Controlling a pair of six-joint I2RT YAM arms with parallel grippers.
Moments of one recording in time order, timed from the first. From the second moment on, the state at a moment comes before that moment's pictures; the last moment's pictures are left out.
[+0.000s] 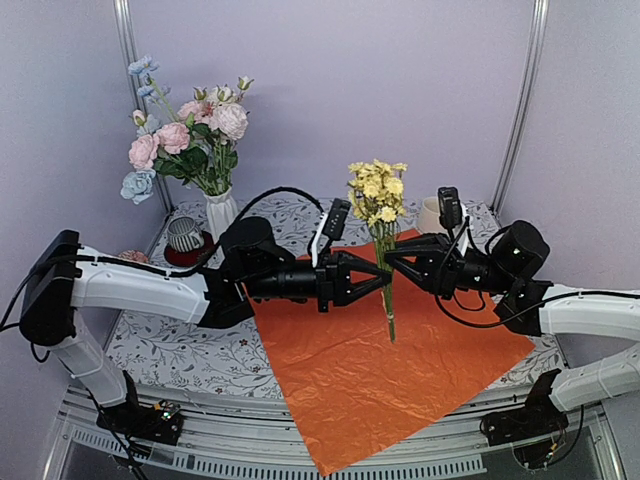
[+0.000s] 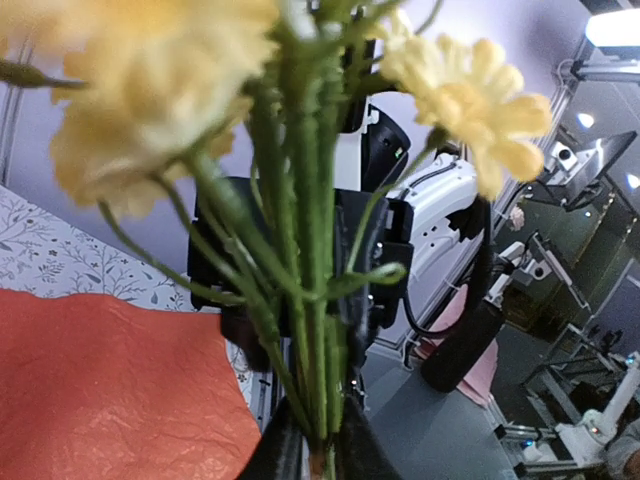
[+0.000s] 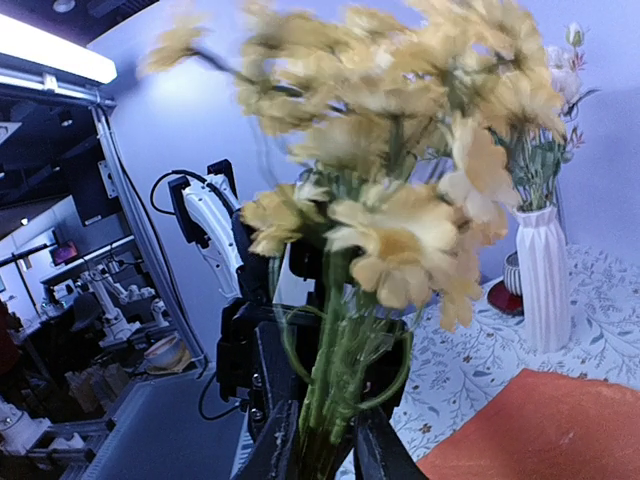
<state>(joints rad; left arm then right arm) -1.08 1.64 0.98 0.78 0.51 -0.55 0.75 1.15 0.58 0.86 -0.69 0.53</state>
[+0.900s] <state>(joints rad) -0.81 1.23 0.80 0.41 0.22 -0.32 0.75 1.10 0.51 0.75 -0.30 0.33</state>
